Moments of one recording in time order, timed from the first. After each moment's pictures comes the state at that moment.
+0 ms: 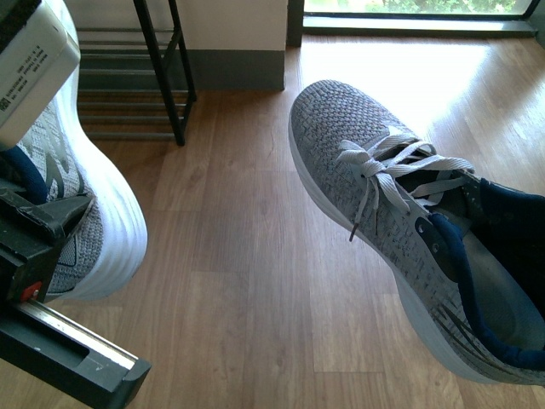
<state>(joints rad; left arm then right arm) -0.68 1.17 0.36 0.21 -0.36 0.11 0.12 1.13 0.24 0.27 -0.13 0.33</state>
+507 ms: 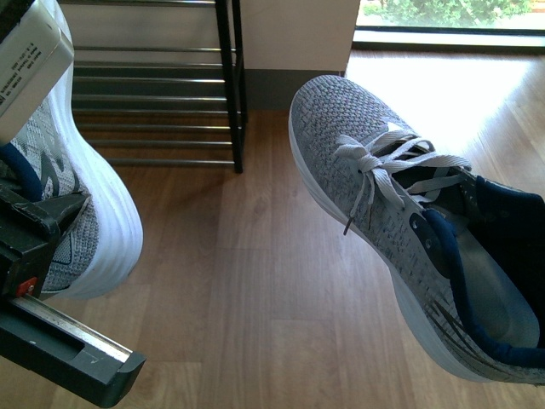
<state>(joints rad) -0.68 1.17 0.36 0.21 -0.37 0.11 0.12 1.13 0.24 0.27 -0.14 0.33</state>
